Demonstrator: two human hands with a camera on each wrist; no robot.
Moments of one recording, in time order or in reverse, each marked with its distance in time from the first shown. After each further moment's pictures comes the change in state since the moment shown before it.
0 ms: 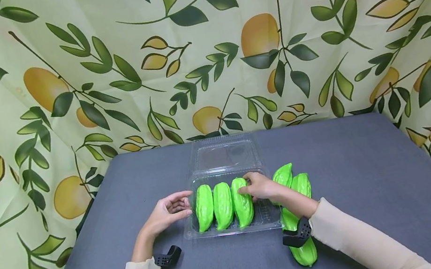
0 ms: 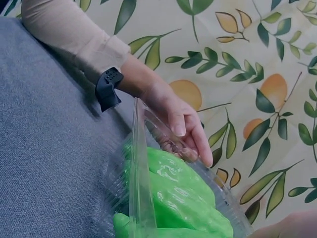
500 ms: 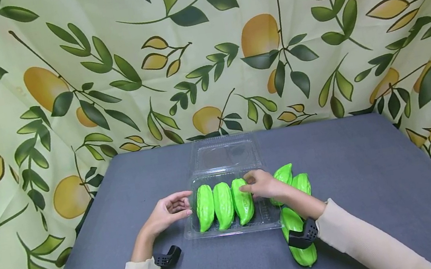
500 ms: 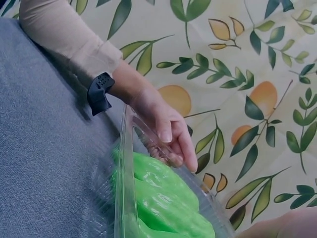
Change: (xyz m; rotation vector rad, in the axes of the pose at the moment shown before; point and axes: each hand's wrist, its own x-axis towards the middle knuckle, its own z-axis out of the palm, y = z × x) left_hand 0.000 0.001 0.001 0.008 0.003 -0.009; right_hand -0.010 -0.001 -0.010 -0.027 0.006 -0.058
